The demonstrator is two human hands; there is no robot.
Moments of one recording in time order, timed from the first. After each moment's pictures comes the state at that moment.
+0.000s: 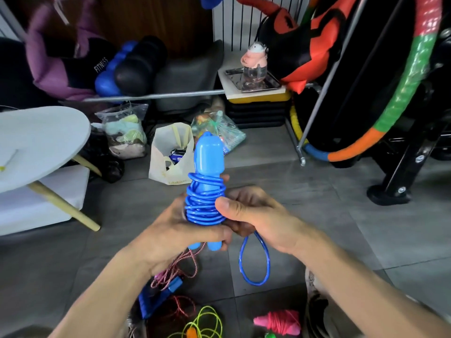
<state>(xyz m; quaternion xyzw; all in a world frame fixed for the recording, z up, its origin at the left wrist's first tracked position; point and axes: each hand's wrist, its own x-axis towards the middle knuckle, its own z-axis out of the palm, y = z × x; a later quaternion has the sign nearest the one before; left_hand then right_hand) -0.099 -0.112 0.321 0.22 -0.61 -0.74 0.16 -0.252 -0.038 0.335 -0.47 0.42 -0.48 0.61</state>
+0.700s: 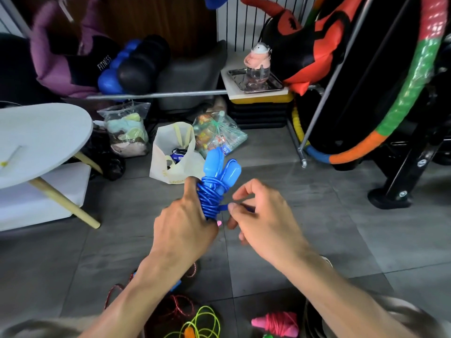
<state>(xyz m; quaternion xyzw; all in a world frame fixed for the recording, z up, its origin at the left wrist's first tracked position) -0.123 -0.103 0.304 0.52 -0.81 -0.21 0.15 -0.244 -0.034 0.310 -0.44 0.76 -0.40 0.26</state>
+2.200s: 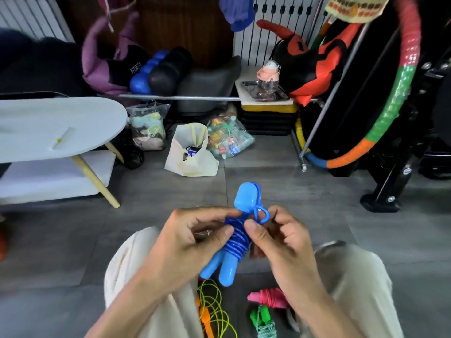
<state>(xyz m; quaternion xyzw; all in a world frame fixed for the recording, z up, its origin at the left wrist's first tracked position) -0.010 0.002 0.345 0.25 -0.72 -0.56 0.32 -0.161 0.092 0.323 -0.39 0.54 -0.65 0.37</state>
